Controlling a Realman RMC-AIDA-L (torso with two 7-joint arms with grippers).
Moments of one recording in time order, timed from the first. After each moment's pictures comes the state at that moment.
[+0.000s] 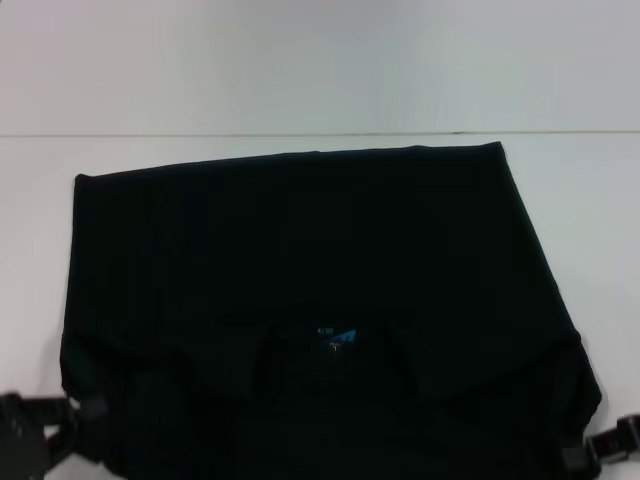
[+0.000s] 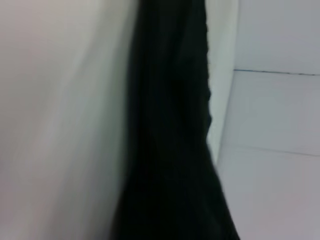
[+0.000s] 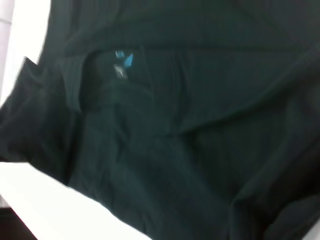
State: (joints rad) left arm -0.22 -1.96 0.39 0.43 2.09 1.75 -2.43; right arm 0.56 1.94 -0.62 -0.57 -2.51 -1.72 2.27
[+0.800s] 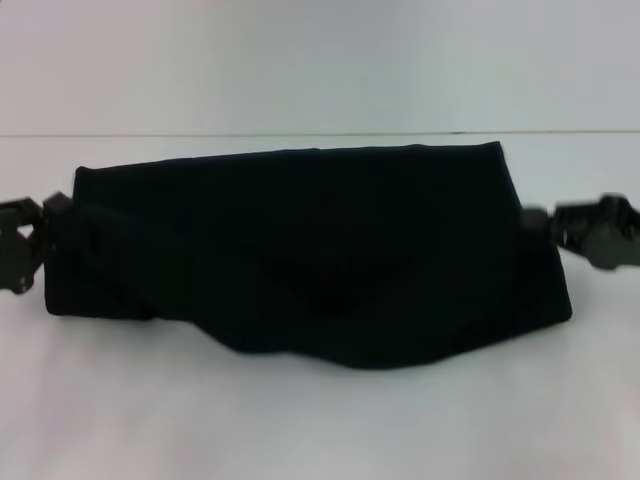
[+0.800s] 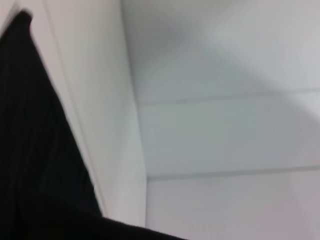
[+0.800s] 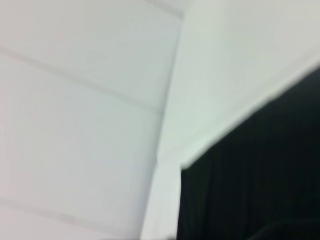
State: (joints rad) left arm -0.43 -1.99 0.00 0.38 2.05 1.59 -2.34; right arm 0.61 1.93 -0.47 -0.42 -2.02 -1.55 2.25
